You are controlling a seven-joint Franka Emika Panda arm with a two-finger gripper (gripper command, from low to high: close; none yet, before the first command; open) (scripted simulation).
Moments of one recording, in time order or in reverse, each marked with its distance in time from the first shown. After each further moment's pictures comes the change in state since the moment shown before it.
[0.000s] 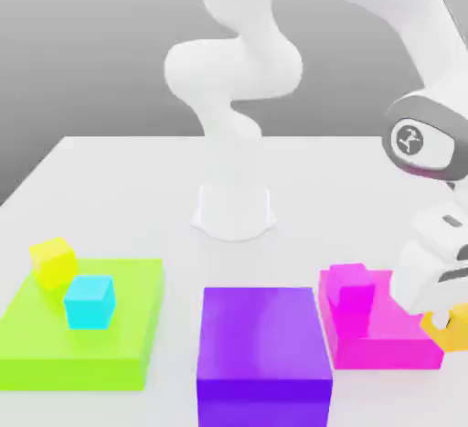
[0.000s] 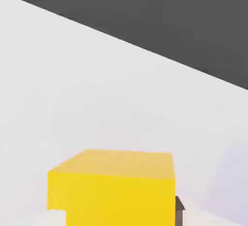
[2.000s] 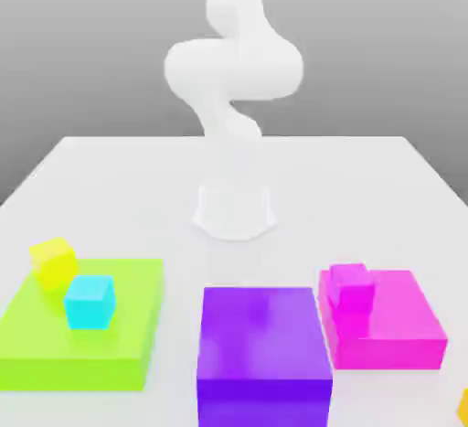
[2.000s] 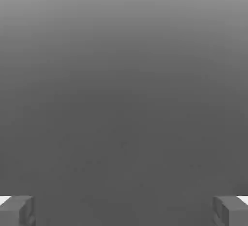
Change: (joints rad) arm -0.104 -0.869 -0.398 0.095 0.203 -0.161 -0.234
